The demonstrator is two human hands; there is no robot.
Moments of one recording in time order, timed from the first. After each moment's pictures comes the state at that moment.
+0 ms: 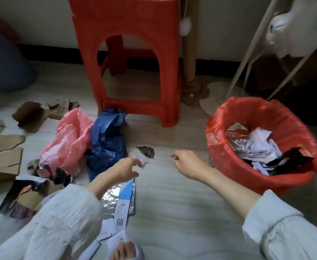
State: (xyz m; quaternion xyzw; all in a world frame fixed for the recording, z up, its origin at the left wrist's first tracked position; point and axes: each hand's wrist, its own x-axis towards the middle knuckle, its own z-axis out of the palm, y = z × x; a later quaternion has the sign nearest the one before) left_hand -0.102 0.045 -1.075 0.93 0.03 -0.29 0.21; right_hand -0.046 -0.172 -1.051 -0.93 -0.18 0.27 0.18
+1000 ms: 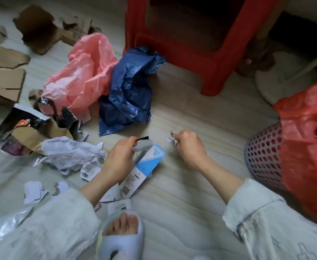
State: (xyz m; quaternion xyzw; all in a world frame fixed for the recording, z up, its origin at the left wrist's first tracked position) left_hand -0.181 0.072 -1.190 0.93 0.23 -0.07 0.29; right_hand -0.047 -0.092 -1.179 -0.93 -0.29 0.21 0.10
